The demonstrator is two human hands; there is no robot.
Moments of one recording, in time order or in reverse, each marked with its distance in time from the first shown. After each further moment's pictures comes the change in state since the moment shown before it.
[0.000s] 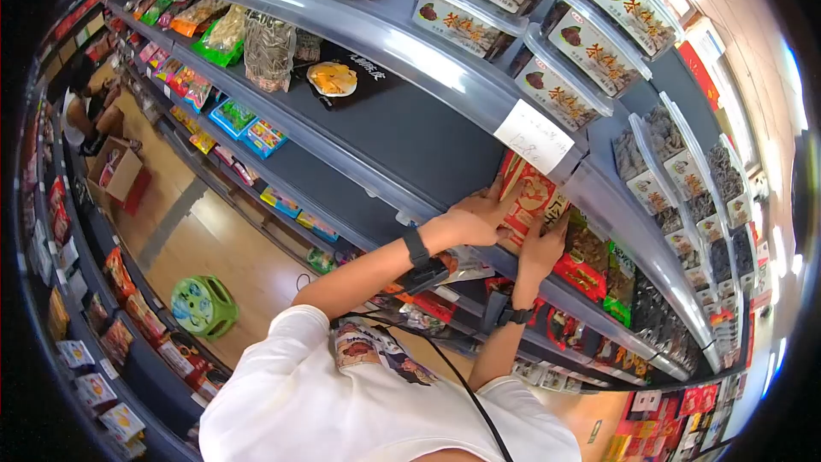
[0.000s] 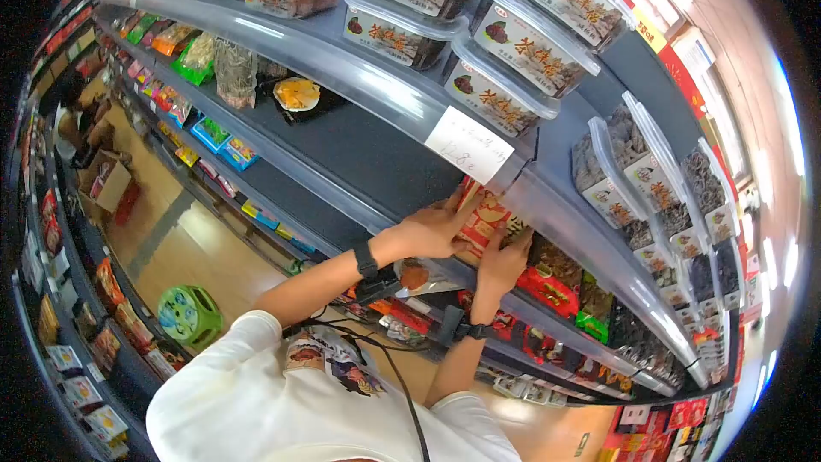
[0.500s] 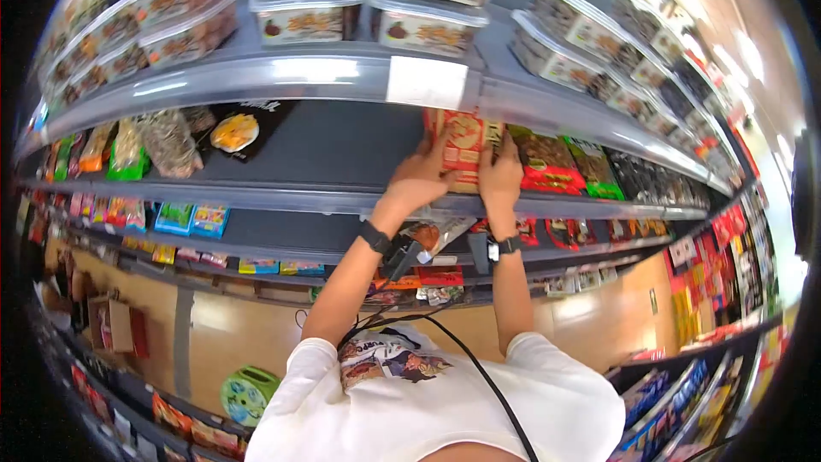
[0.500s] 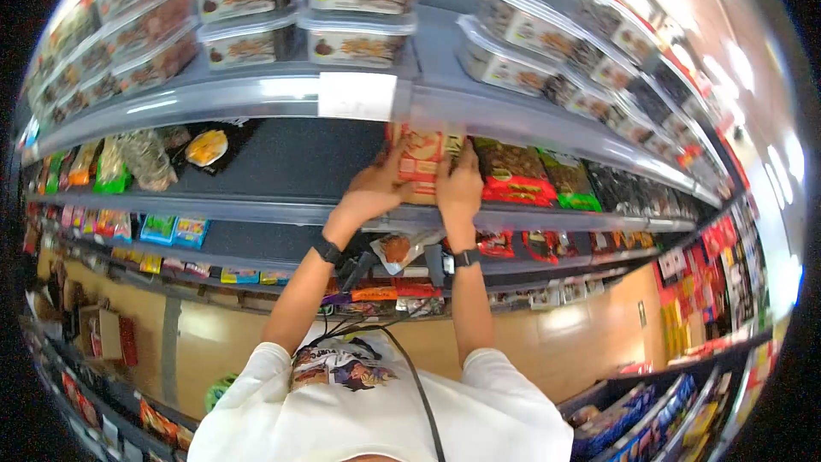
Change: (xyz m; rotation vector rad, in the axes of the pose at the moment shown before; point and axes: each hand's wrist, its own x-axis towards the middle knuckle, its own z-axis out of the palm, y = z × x) left_hand 0.006 -0.009 -0.003 -0.063 -0.028 -0.030; right_hand -0.004 -0.003 0.000 -0.033 0.084 0.081
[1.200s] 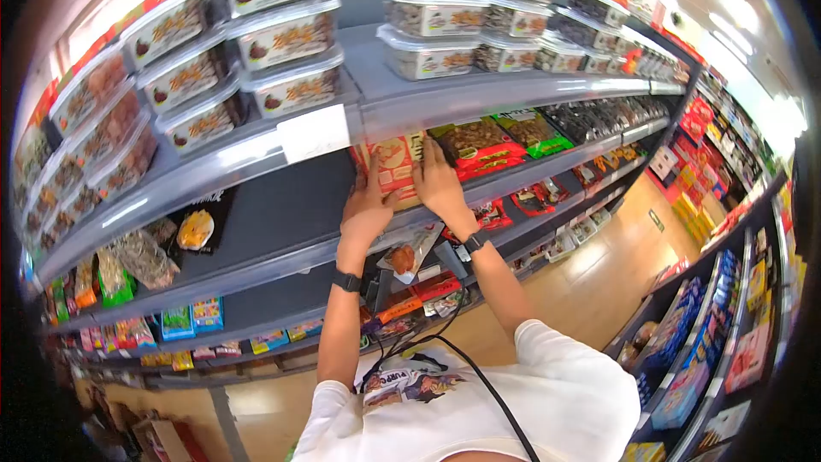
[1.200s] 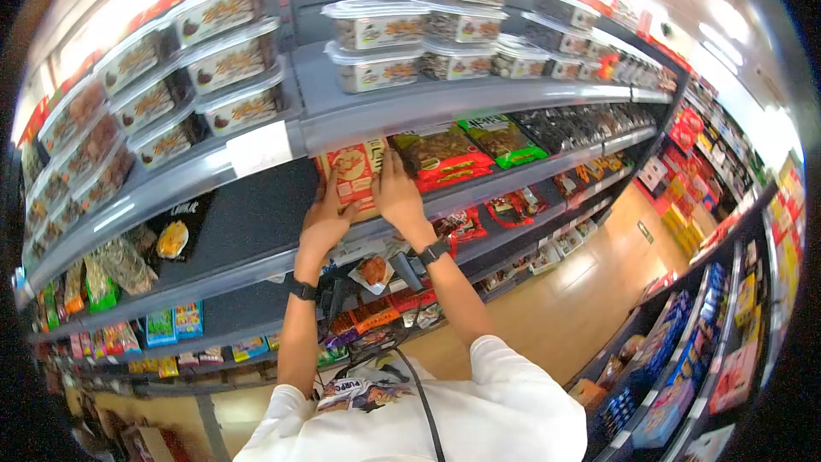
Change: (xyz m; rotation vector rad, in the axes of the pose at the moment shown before) left_hand 0.003 0.011 0.007 0.074 0.034 -0.002; right_hand -0.007 0.008 -0.011 0.052 -0.071 -0.110
